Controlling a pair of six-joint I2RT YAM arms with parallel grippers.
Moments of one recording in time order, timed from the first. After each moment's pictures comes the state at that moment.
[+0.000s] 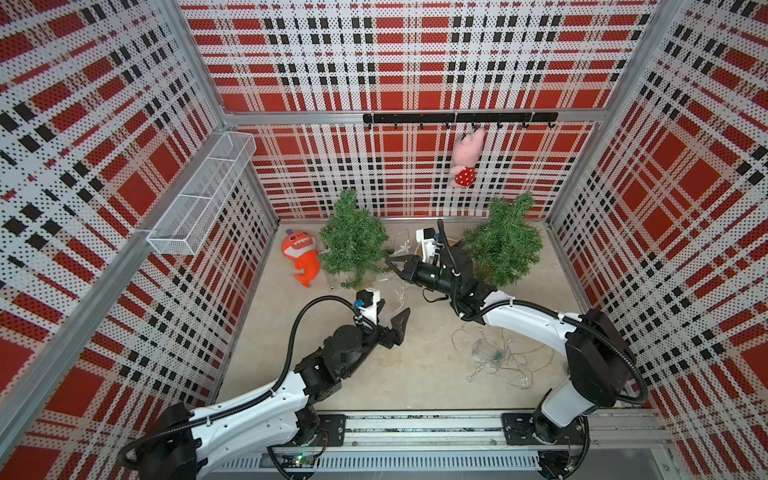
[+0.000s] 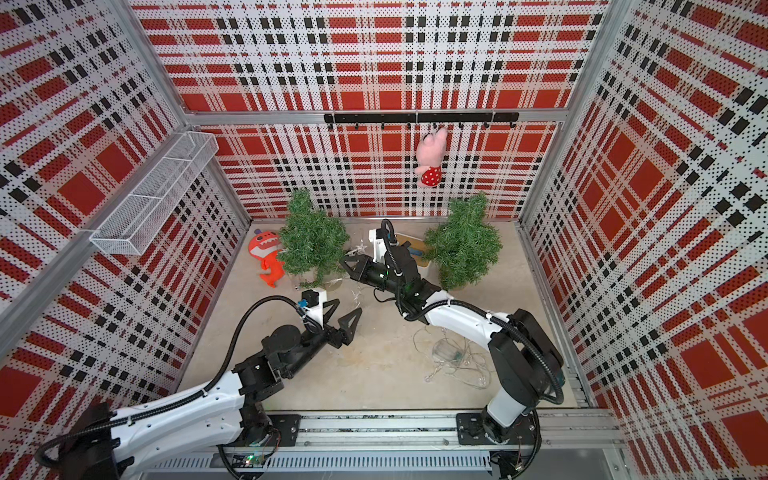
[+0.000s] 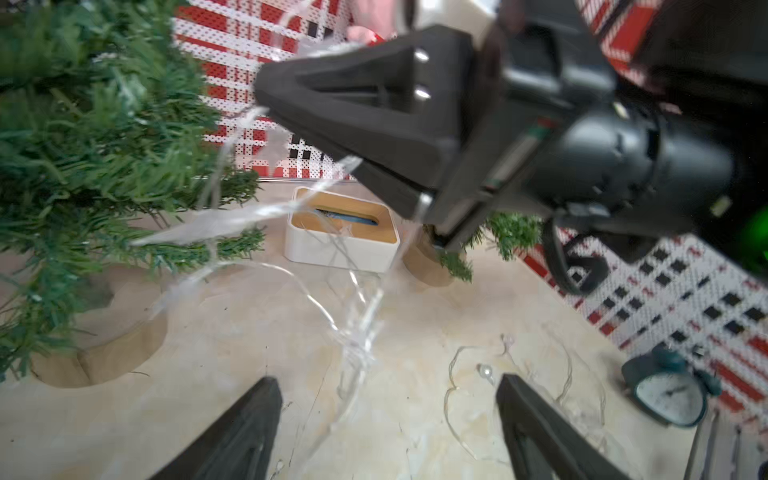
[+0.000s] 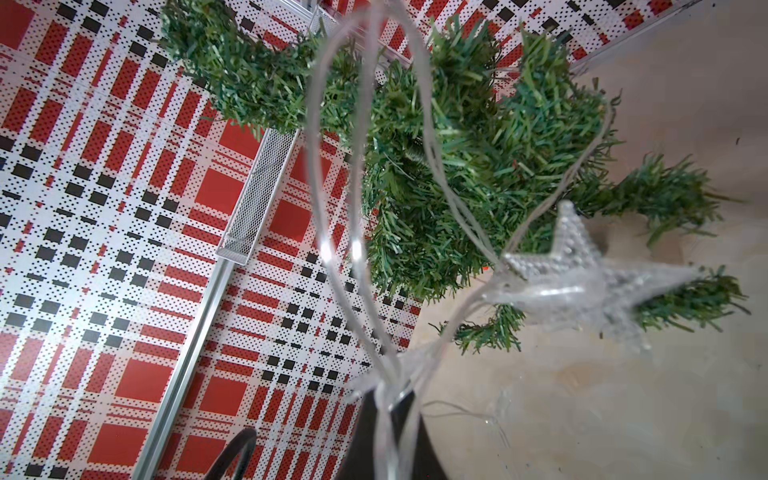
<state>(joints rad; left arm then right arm) -0.86 0.86 0.35 0.43 -0.29 -0.41 0.76 1.62 1.10 0.44 -0.29 1.05</state>
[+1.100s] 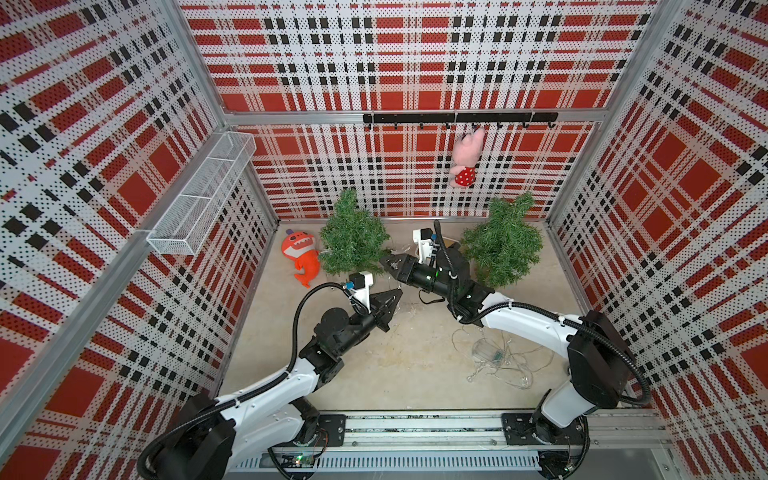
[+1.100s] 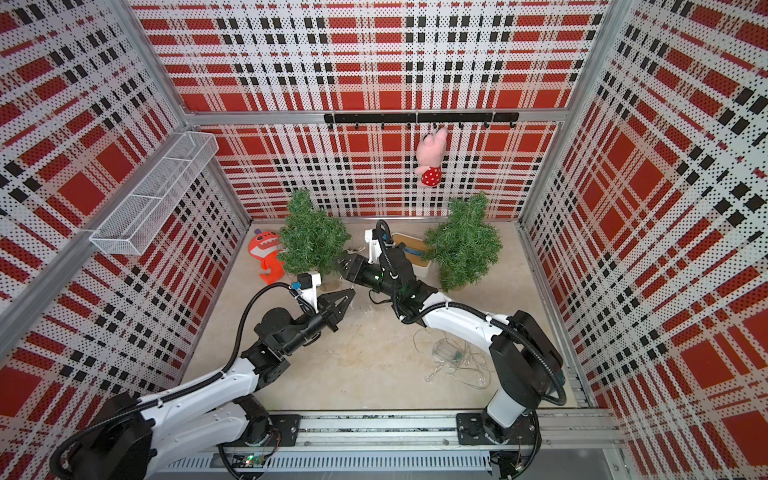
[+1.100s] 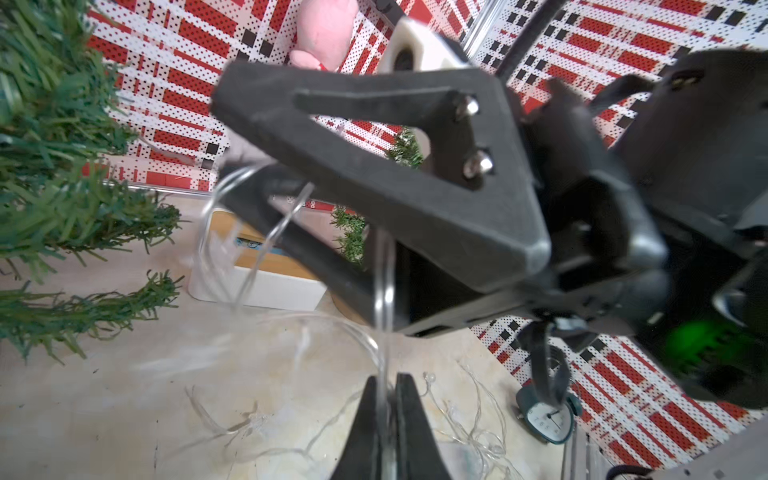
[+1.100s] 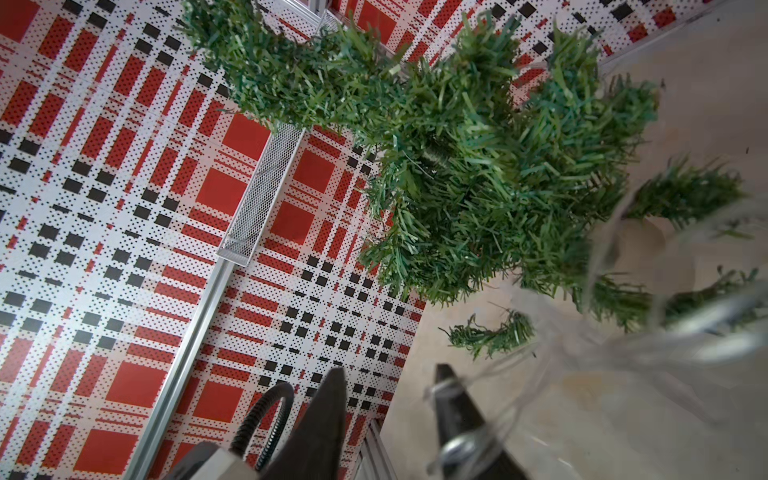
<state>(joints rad) -0.66 0.96 0.36 0.66 0.17 -0.55 0.80 1.61 1.12 0.41 -0.24 1.00</state>
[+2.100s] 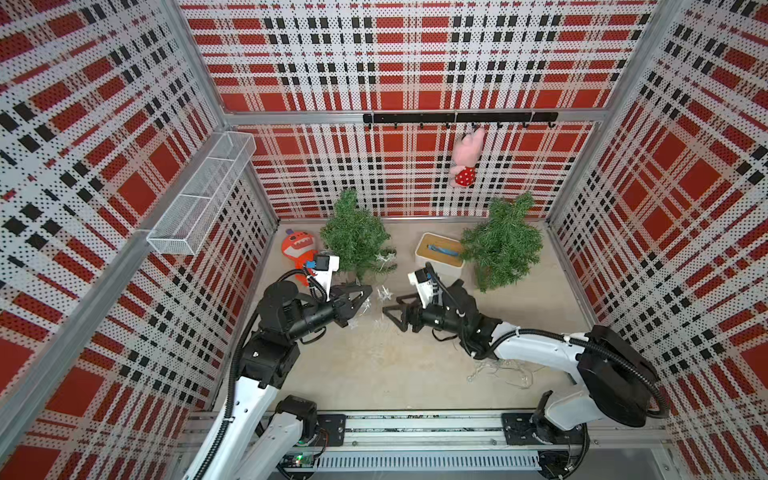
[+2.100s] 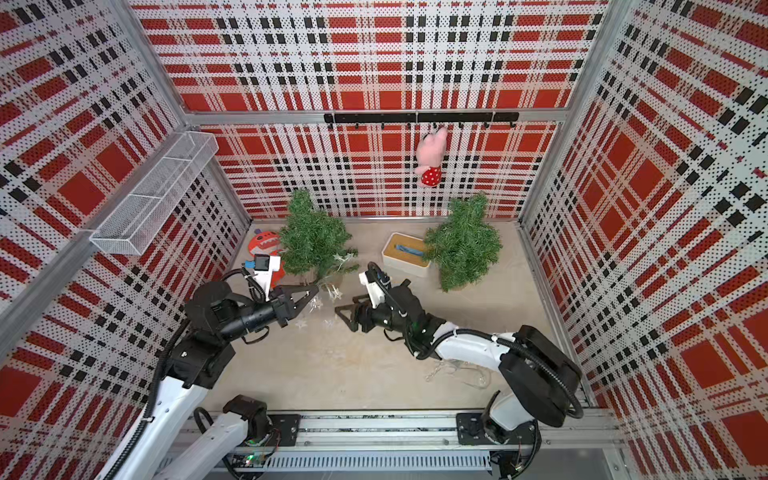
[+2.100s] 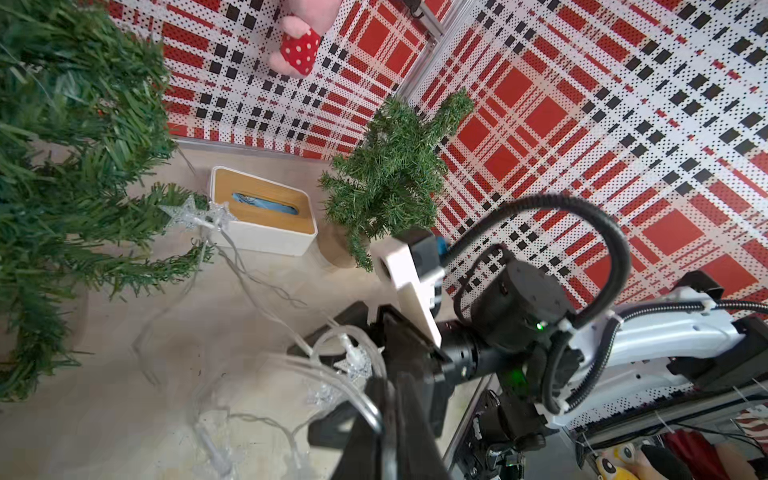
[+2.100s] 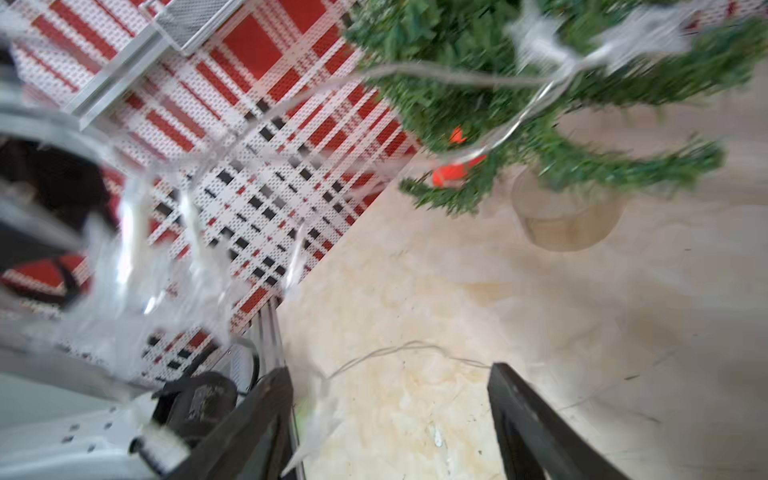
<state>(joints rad) -0.27 0.70 0.78 -0.27 0.67 -0.52 0.91 1.48 0.70 0.58 -0.26 0.53</state>
